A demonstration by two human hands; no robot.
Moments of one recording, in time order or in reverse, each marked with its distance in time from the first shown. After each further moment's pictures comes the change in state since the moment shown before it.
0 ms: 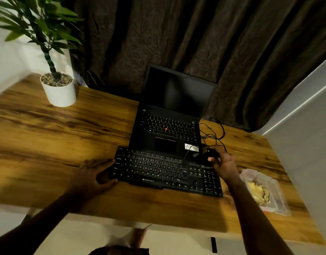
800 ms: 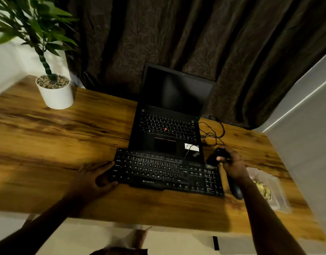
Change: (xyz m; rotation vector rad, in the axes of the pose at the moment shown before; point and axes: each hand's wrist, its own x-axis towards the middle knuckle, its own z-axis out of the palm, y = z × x) left_hand -0.001 0.008 -0.005 -0.009 -0.014 -0.034; right_hand -0.005 0.006 -0.023 0.080 0.094 -0.032
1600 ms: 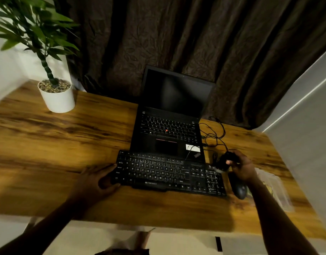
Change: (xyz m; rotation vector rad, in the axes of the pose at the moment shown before) left_hand 0.000 0.001 -0.002 0.014 -0.010 -0.003; right_hand -0.007 0.033 -0.020 -0.016 -0.039 0.078
